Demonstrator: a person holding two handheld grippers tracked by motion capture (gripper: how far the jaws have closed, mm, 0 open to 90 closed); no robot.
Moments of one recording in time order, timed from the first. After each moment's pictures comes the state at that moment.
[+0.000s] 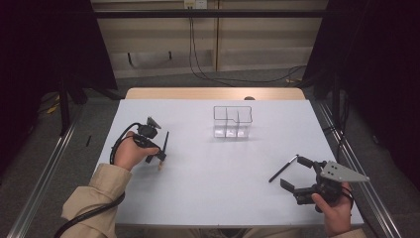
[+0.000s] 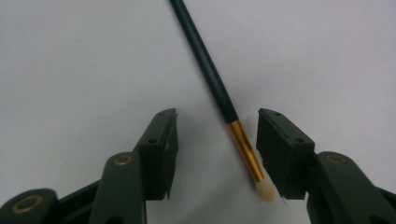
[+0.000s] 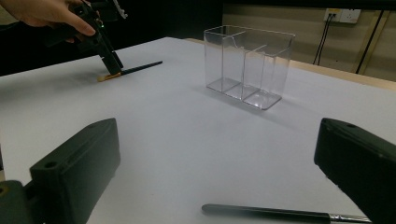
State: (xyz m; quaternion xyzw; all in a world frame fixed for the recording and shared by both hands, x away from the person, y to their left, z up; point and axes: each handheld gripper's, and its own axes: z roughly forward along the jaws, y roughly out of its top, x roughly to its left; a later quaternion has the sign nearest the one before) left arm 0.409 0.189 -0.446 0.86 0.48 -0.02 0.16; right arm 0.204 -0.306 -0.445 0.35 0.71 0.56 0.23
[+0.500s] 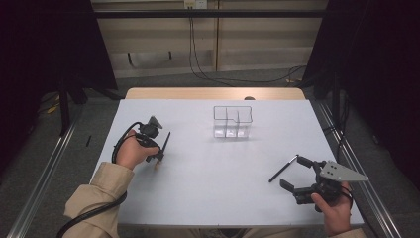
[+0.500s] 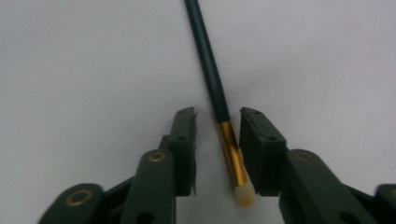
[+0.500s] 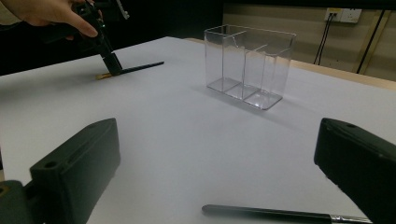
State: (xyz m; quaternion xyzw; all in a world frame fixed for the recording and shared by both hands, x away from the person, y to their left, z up) left arm 0.410 0.180 -0.444 0.87 0.48 -0.01 0.12; right arm 0.205 -0.305 -0.445 0.35 0.72 0.56 0.23
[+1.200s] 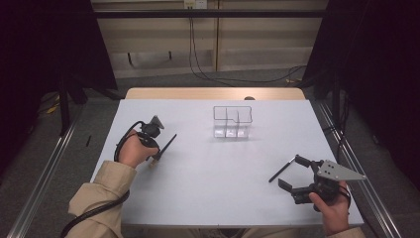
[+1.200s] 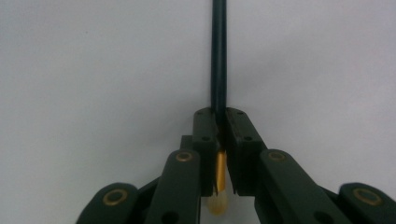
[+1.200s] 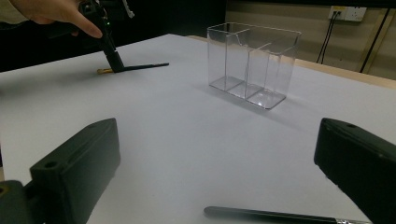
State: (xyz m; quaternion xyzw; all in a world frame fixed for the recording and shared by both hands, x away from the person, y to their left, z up) left arm 0.418 0.181 -0.447 0.87 0.48 -0.02 0.10; right arm 0.207 -0.301 -0.446 0.35 0.72 0.56 0.22
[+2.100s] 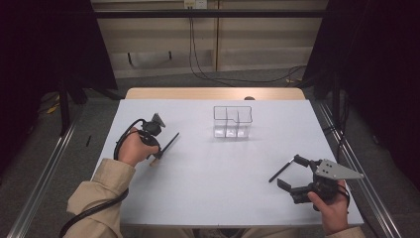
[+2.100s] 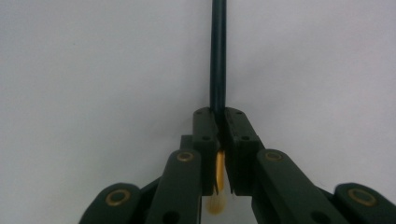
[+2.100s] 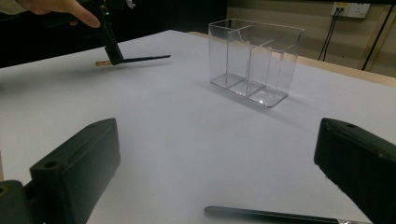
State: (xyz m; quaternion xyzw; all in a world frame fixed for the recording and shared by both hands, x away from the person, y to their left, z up) left arm 0.416 0.175 -0.432 0.88 0.45 -0.03 0.11; right arm 0.210 -0.299 -0.445 0.35 0.73 0.55 0.22
